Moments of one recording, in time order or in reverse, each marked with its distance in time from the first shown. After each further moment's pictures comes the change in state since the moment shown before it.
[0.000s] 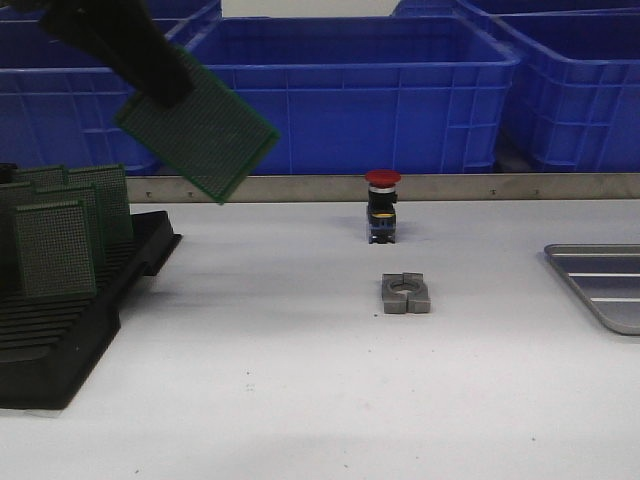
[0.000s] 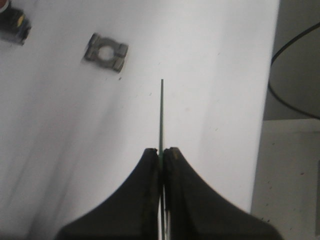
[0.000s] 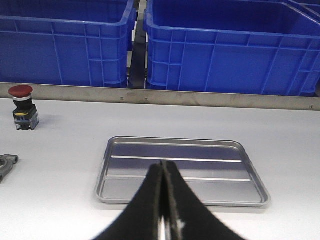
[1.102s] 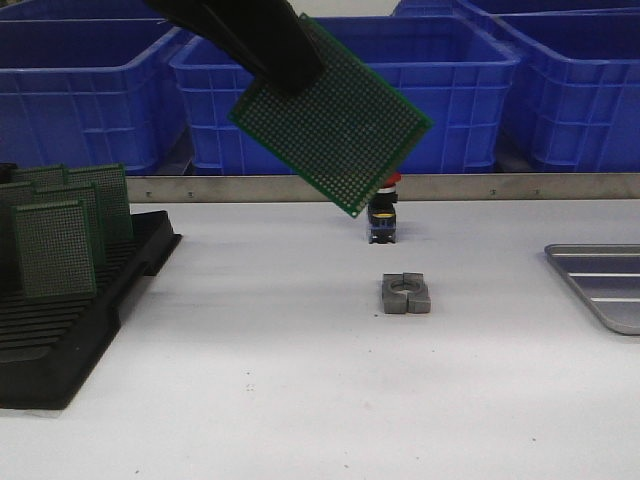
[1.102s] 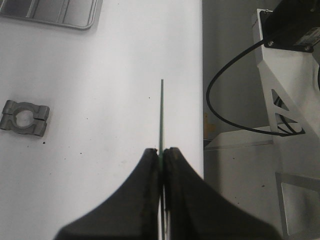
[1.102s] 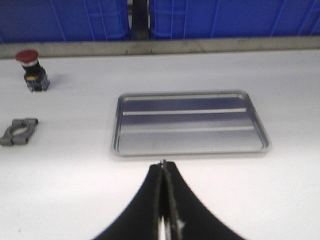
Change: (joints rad) left arm -0.182 0.000 0.000 -0.077 0.001 -0.002; right arm 0.000 0.164 -0.311 0.064 0.441 0.014
